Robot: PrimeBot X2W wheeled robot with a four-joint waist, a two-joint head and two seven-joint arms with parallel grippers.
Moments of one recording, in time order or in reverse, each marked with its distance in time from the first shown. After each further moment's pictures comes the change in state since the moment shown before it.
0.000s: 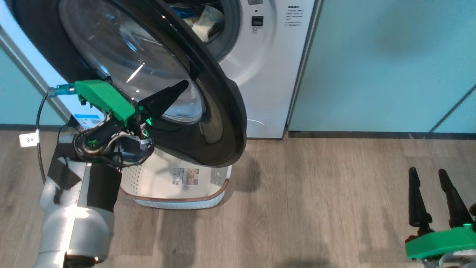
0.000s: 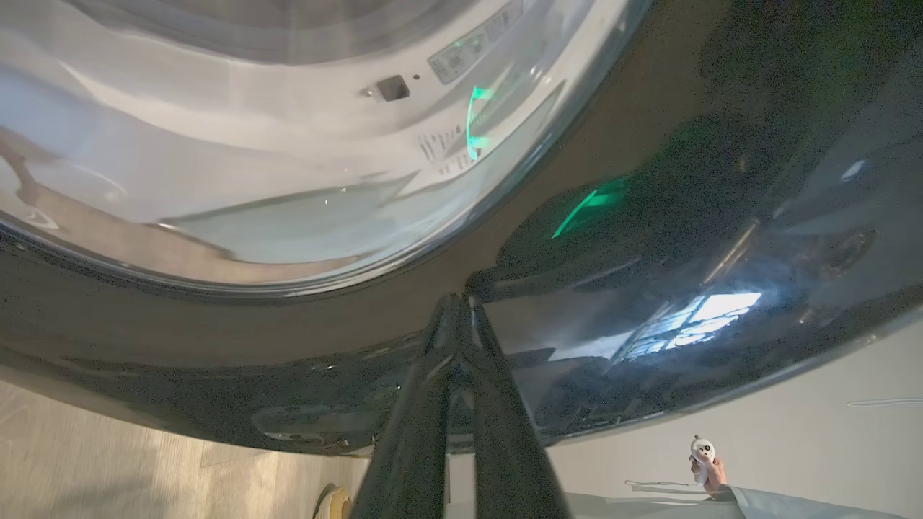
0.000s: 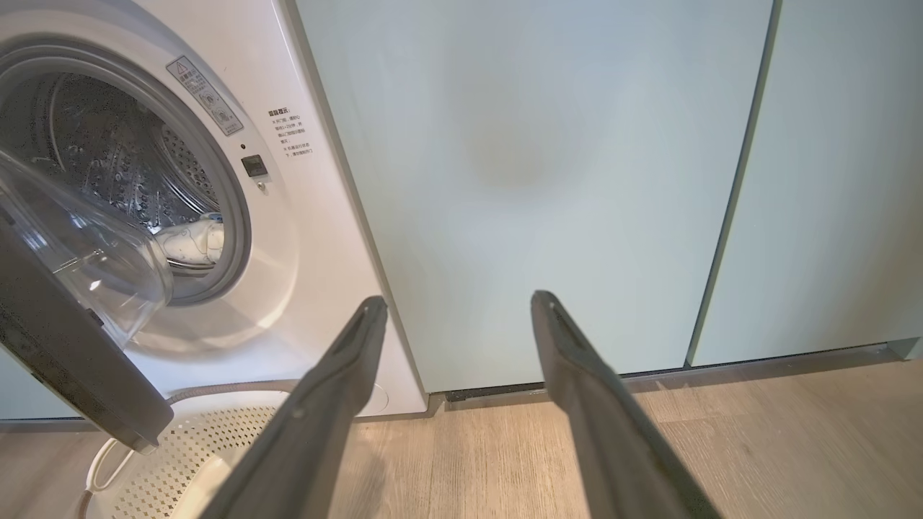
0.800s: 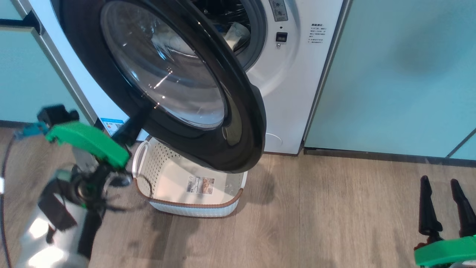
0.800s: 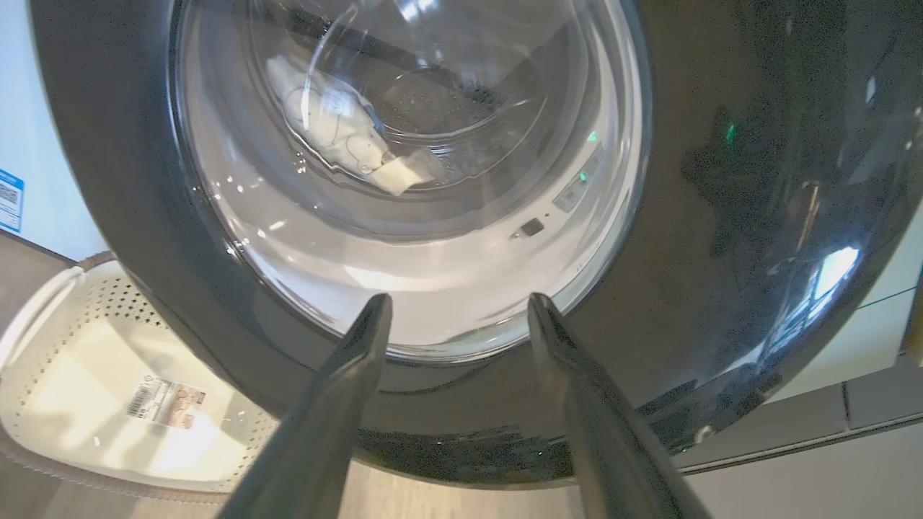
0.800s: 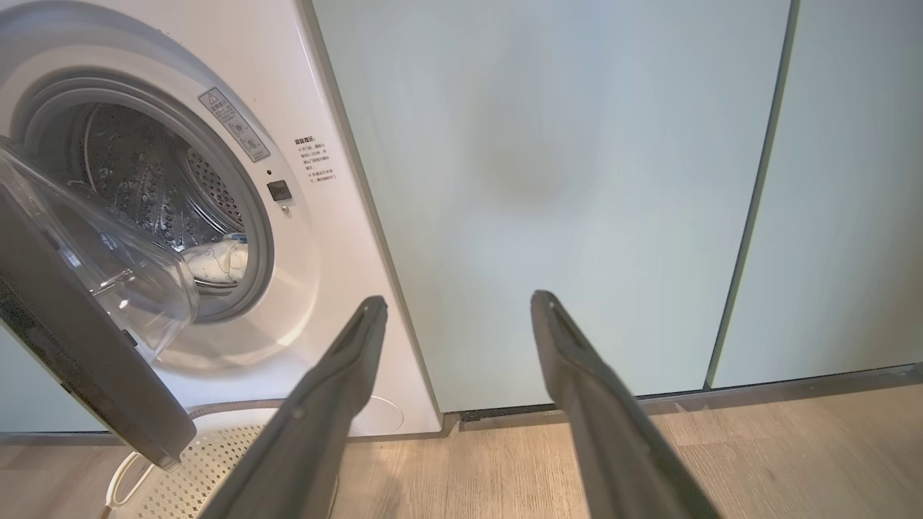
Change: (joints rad) left arm 0.204 0.182 -0.193 -0.101 0.235 -0.075 -0.482; right arm 0.042 0.013 -0.060 -0.011 0.000 0.000 0.000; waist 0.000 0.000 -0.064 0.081
